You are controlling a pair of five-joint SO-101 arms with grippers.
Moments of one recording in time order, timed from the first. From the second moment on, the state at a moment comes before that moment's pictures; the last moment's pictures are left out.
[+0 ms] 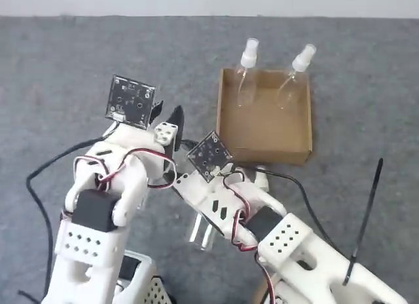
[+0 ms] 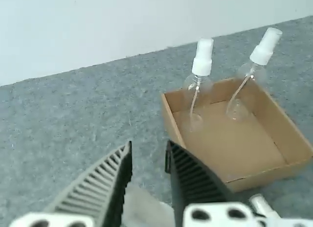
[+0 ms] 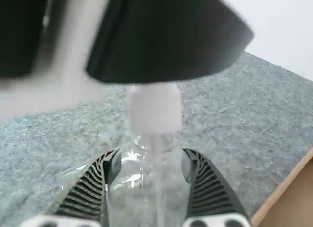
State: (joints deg) left arm 9.9 -57.5 44.4 55.8 2.6; right arm -49.1 -45.8 67.9 8.2 0.3
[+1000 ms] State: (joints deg) left arm 6.4 -64.6 62.4 55.8 0.1; right arm -33.8 -42.2 43.3 25.2 0.3
